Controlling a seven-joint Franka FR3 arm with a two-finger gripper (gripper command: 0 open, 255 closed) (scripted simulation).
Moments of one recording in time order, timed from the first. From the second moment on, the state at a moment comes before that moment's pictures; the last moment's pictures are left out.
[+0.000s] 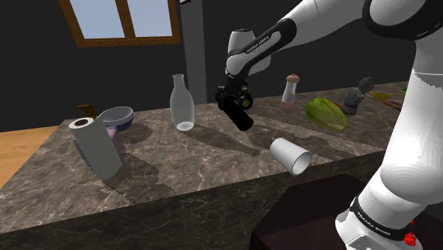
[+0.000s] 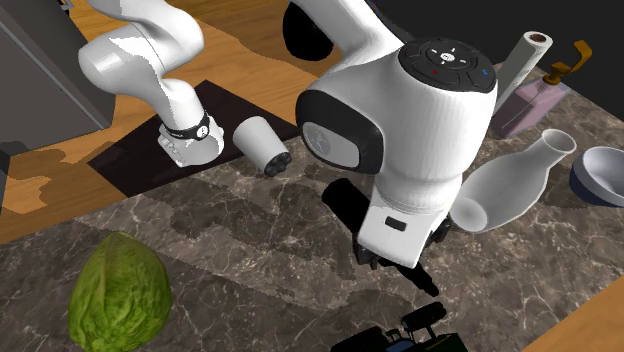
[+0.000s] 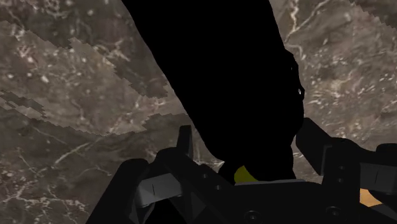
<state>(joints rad) -0.15 0.24 0.07 -1.96 -0.08 2.39 0.70</state>
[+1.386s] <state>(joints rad) -0.15 0.14 0.08 -1.81 -0.05 2.14 0.68</state>
